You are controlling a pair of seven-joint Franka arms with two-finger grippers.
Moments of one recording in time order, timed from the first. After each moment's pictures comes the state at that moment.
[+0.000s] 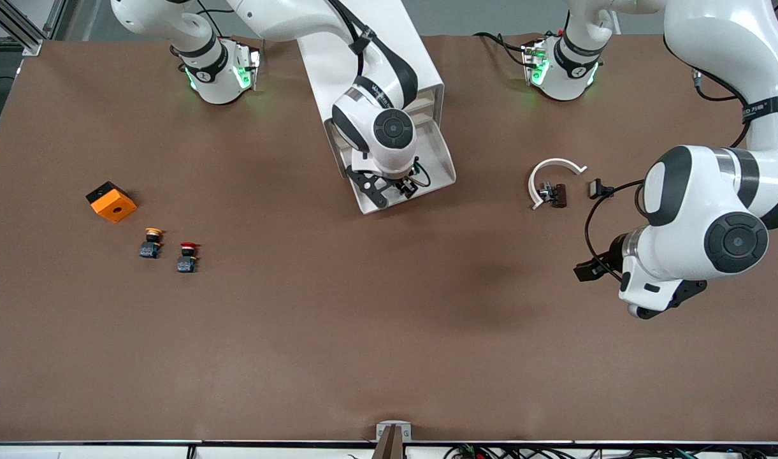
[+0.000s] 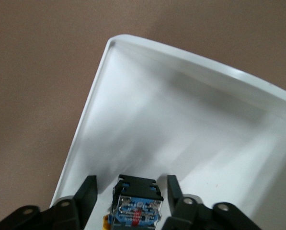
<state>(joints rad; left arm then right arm) -0.25 0.50 0.10 -1.40 -0.05 1.70 -0.58 0.94 0.63 -0.06 -1.58 0.21 2.07 1.60</state>
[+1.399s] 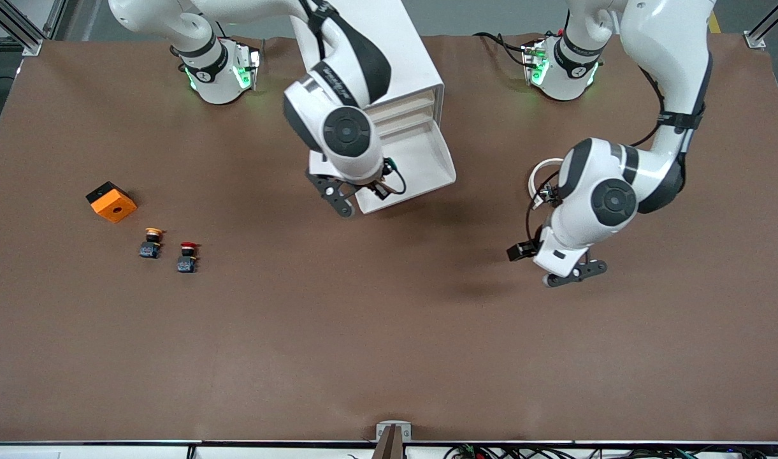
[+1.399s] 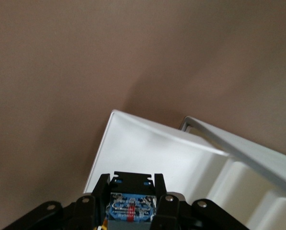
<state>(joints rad) -0.26 0.40 -0.10 -1.88 -0.05 2.25 -0.61 0.76 0.49 -0.08 -1.43 0.24 1.70 1.45</state>
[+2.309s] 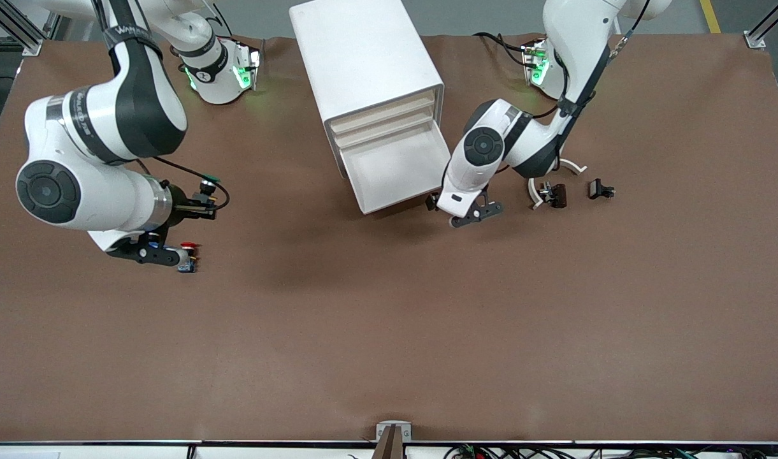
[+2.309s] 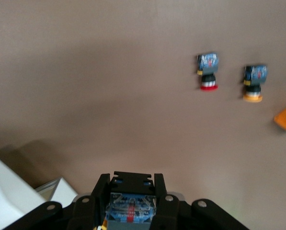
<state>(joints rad) -0.51 0.40 -0.20 -2.09 -0.05 2.40 -0.98 0.29 0.34 -0.09 -1.52 0.09 1.55 0.31</state>
